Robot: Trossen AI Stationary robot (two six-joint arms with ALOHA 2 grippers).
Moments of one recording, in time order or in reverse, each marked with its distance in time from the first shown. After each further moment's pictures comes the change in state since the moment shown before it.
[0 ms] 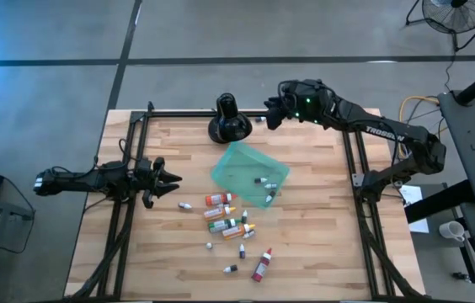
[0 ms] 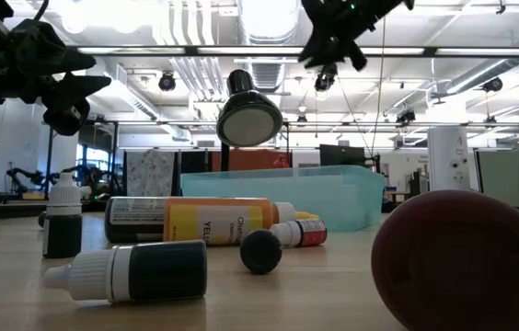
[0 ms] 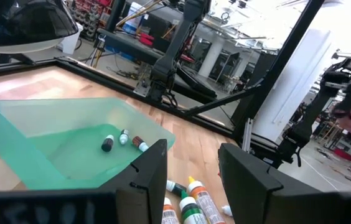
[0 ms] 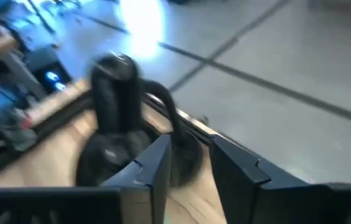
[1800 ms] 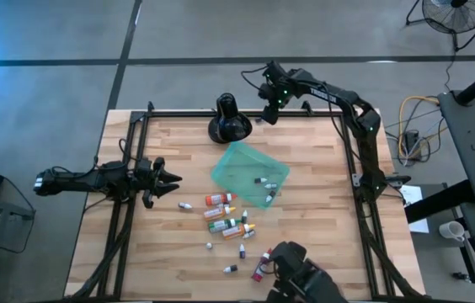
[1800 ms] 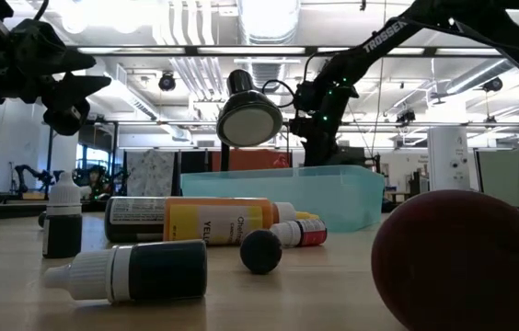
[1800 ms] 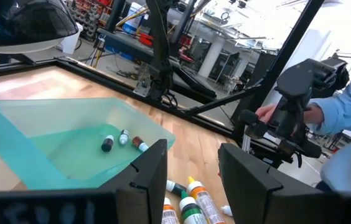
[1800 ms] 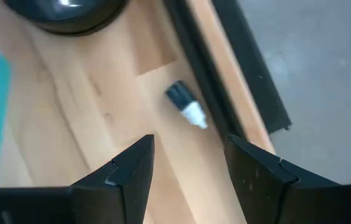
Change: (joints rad) left arm -0.001 0.000 0.000 0.000 0.000 0.000; right arm -0.346 0.721 0.506 -0.535 -0.353 -0.689
